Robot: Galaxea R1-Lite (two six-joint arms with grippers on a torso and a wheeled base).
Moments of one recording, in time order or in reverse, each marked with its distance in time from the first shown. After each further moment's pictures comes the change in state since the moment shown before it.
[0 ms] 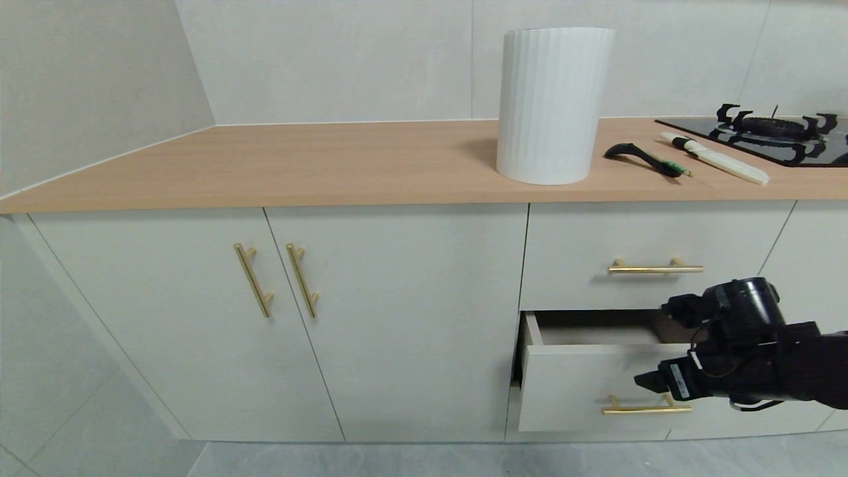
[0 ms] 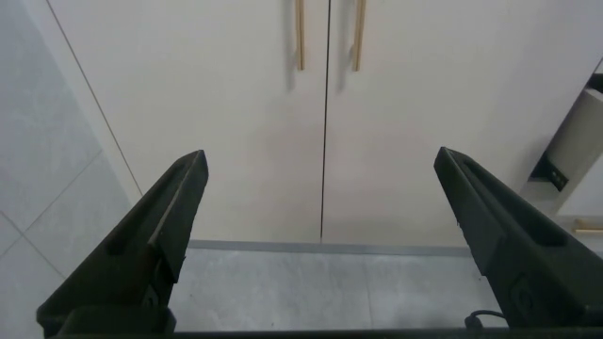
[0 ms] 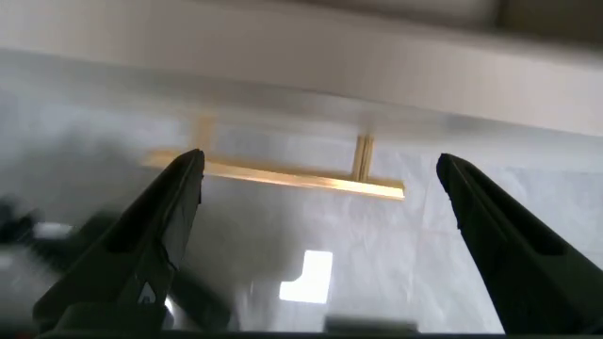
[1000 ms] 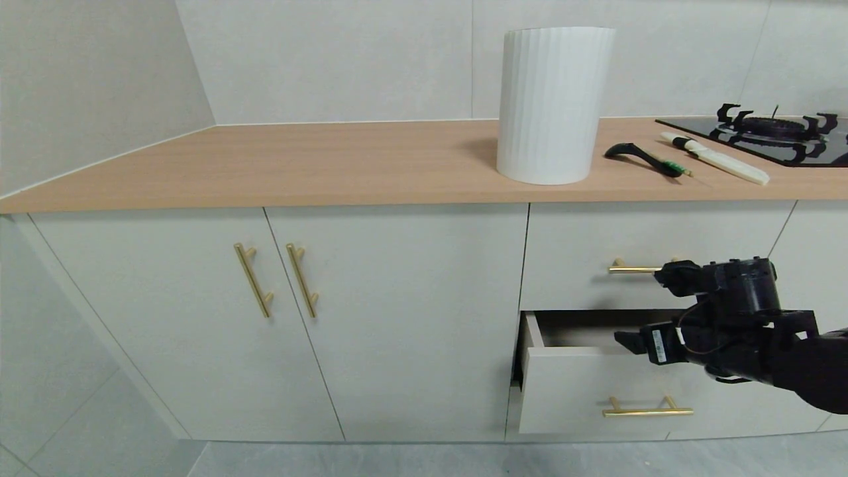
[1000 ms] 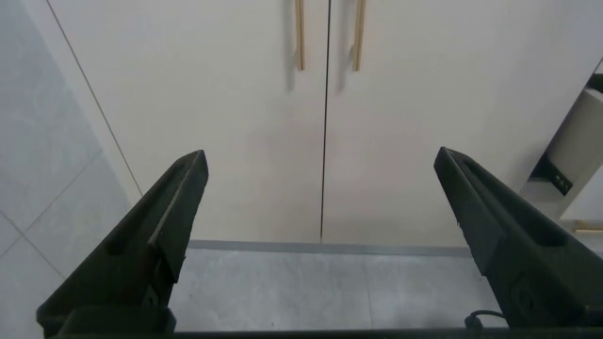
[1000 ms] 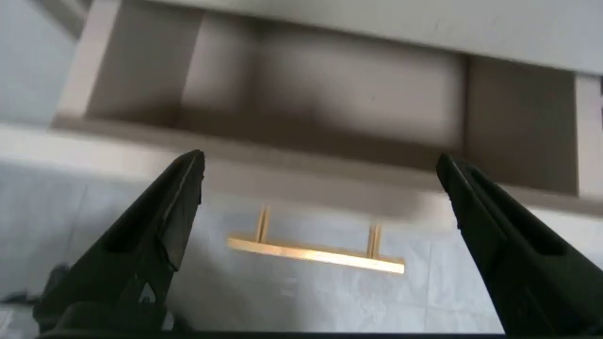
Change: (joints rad) left arm 0.000 0.000 0.000 0.000 0.000 0.000; right arm 0.071 0.006 -0.002 -0.249 -0.063 0.057
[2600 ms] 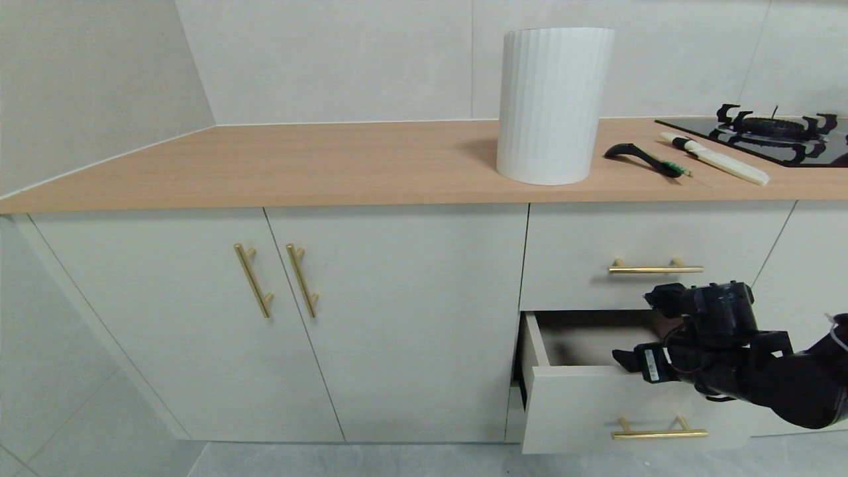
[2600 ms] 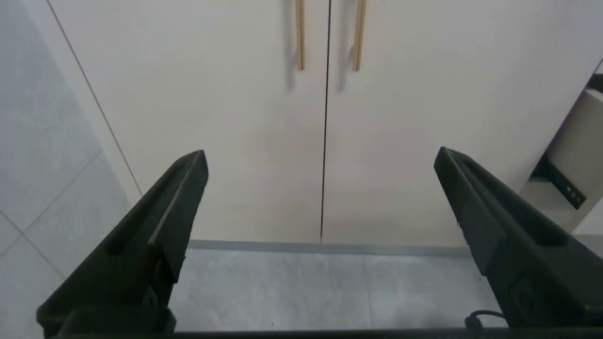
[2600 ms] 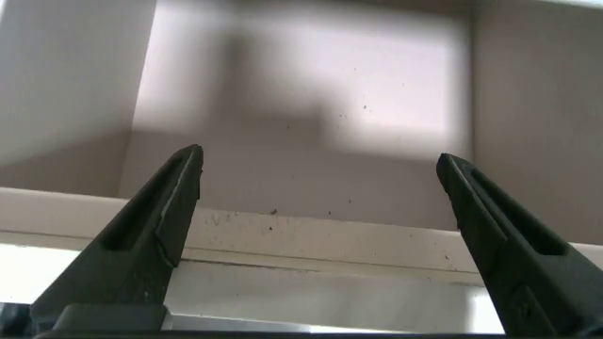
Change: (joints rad) left arm 0.000 -0.001 0.000 0.000 0.000 0.000; right arm 0.000 0.102 0.047 -0.073 -0.043 0.010
